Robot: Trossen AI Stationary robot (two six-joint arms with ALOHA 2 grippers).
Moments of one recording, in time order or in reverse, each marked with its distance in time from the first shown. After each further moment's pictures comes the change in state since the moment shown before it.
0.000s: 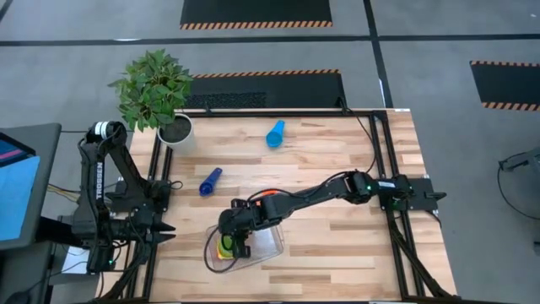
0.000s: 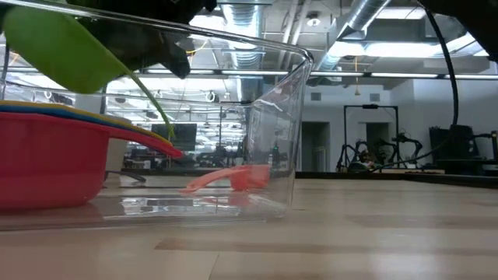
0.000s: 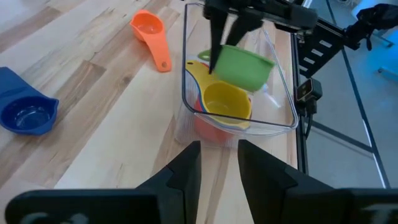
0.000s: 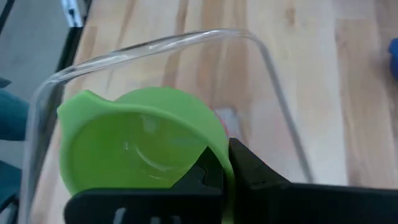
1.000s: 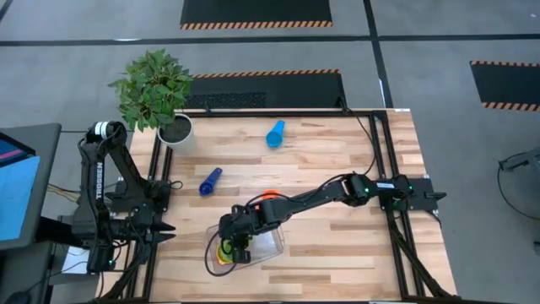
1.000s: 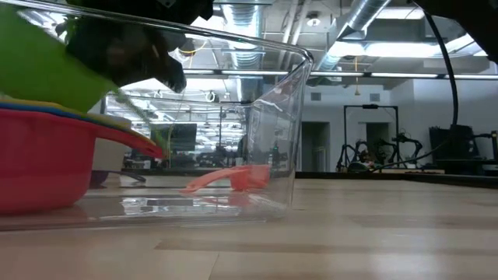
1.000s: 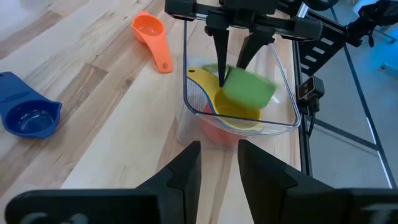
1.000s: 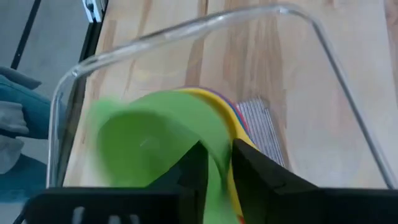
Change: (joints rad) left arm 0.000 0.000 0.000 -0.007 0.001 0.016; right arm 0.017 0.033 0.000 0.028 -0.064 0.061
